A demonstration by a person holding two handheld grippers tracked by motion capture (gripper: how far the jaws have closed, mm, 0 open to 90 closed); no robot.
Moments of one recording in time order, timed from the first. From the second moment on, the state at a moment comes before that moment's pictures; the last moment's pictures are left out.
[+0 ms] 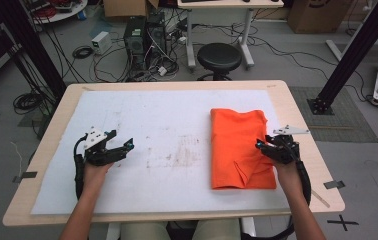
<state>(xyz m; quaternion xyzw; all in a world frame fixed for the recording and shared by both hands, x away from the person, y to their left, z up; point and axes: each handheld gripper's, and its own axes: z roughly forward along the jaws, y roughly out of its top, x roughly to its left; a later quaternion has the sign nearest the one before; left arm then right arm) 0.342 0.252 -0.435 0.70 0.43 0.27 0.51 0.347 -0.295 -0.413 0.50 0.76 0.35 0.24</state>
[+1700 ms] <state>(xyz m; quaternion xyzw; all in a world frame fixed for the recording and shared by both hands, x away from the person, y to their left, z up) 0.343 0.242 -0.444 0.70 0.43 0.24 0.51 0.292 -0.233 -0.421 0.40 0.83 0.35 0.19</state>
